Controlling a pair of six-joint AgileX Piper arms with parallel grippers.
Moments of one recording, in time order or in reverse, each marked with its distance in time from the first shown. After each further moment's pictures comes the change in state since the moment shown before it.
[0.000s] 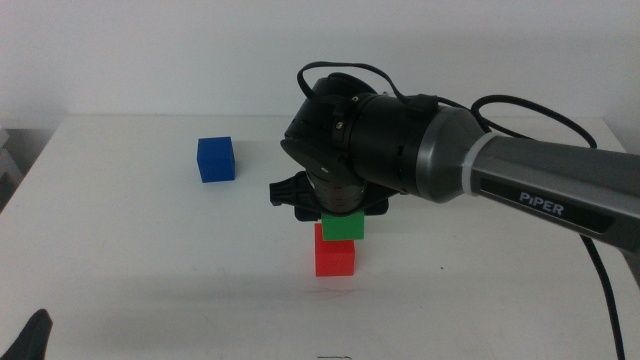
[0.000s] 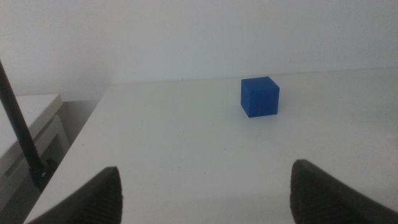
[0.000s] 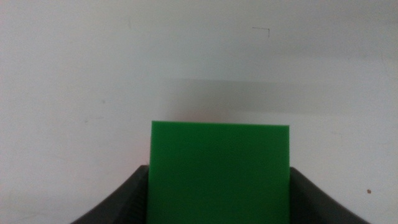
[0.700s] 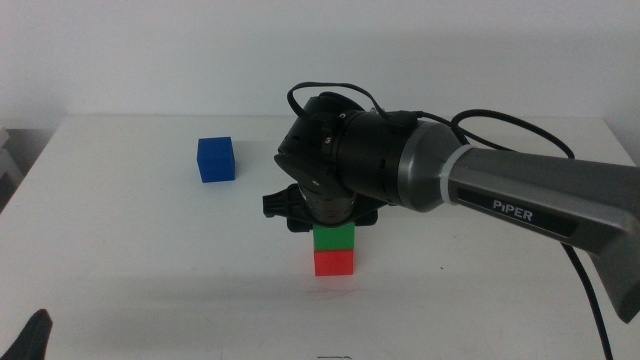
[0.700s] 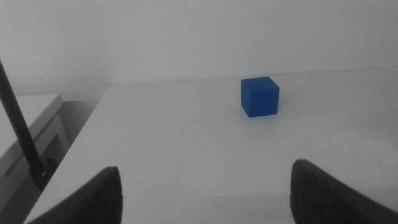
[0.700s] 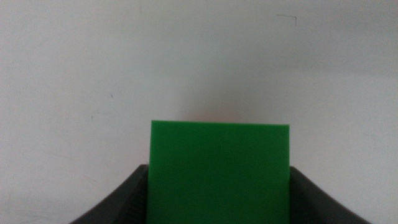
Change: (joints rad) left arm 0.000 0.000 0.000 0.000 0.000 0.000; right arm -0.002 0.050 -0.004 0.023 -0.043 -0.010
